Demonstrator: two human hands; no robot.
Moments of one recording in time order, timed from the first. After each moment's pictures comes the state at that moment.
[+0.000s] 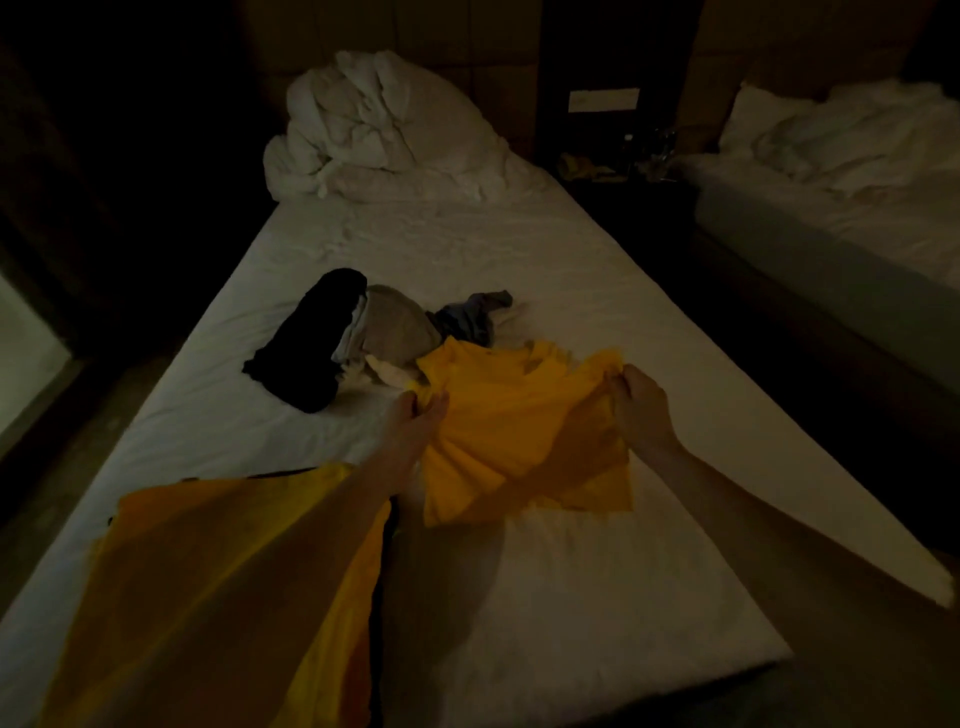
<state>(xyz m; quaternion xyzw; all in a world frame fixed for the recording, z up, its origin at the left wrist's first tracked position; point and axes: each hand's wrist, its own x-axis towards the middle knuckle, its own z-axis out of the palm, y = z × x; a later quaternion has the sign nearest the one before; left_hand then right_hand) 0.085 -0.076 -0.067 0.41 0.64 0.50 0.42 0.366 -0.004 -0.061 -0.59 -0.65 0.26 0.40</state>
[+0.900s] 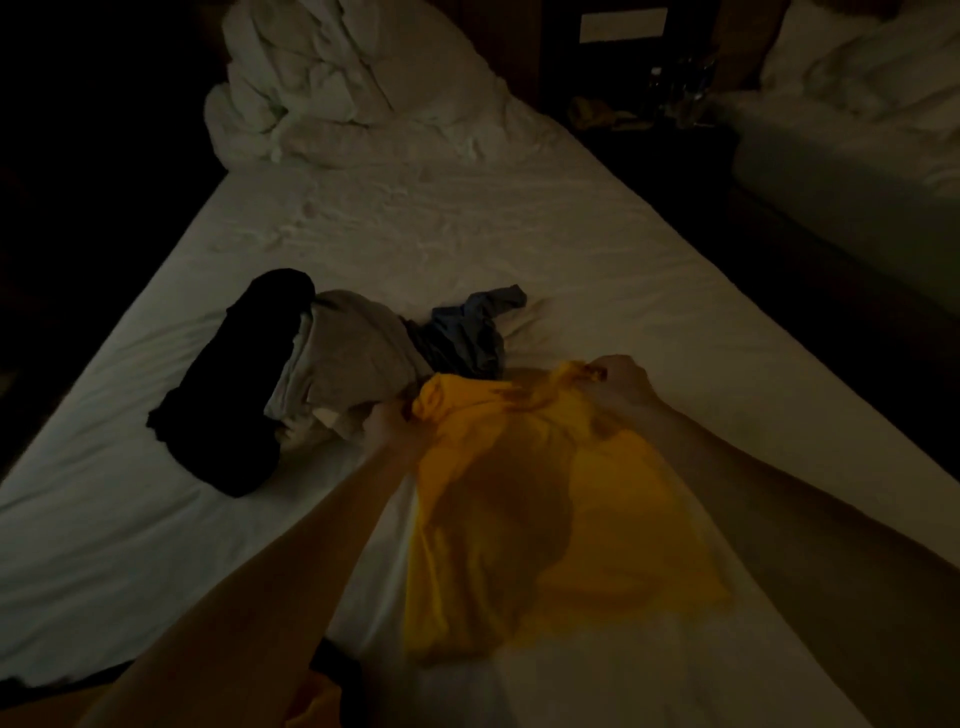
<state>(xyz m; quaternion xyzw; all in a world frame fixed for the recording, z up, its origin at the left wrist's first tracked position) 0.027 0.134 -0.147 0.42 0.81 0.32 0.26 0.290 0.230 -0.133 -0.66 -0.64 0.34 0.21</state>
